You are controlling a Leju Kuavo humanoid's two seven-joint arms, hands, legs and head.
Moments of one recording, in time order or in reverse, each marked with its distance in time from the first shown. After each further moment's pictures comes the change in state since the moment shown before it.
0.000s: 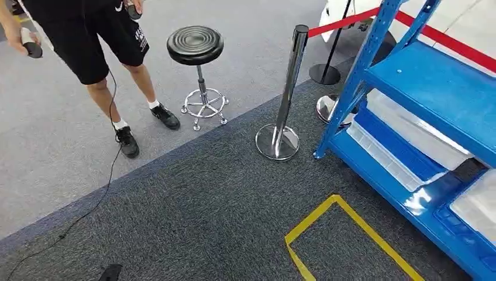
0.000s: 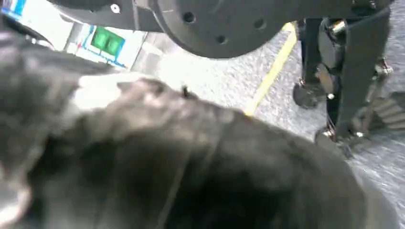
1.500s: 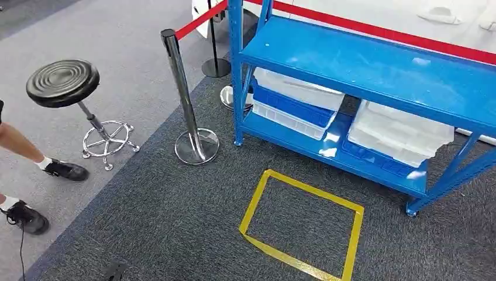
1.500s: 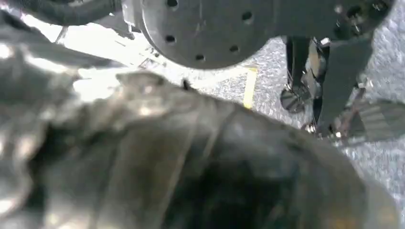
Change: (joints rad) left arm -0.009 0.003 0.001 0.005 0.006 -0.015 0.007; right arm -0.004 -0.008 -0.013 0.001 0.034 0.000 -0.013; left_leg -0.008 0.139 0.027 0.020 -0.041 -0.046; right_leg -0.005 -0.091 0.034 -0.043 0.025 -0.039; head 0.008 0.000
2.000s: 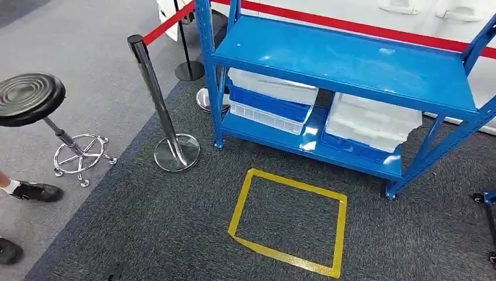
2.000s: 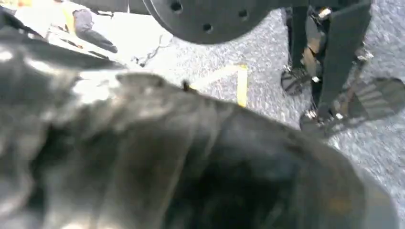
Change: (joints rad) left arm 0.005 0.005 0.000 0.001 -0.005 -0.010 -0.014; right arm 0.002 0.000 0.000 0.001 0.012 -0.023 -0.039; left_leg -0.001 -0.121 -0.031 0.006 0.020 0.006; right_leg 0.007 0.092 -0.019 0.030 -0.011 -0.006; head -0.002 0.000
